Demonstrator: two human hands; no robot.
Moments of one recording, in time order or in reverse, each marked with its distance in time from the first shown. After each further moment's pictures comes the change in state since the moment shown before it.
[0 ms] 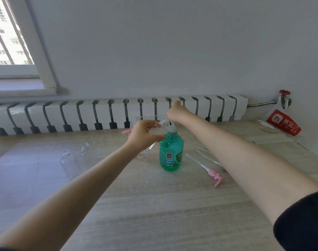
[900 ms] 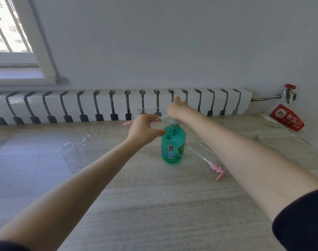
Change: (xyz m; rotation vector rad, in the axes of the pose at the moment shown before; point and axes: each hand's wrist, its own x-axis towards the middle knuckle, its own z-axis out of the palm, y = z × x) left_hand -0.003 -0.010 0.003 0.124 0.083 0.033; right_hand -0.003 0.004 0.013 -0.171 0.000 0.019
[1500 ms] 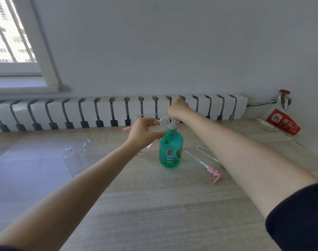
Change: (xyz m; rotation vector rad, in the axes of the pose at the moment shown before) left_hand -0.006 0.011 -0.006 -0.100 -0.033 -0.030; right_hand -0.007 -0.005 -0.019 0.148 0.050 0.047
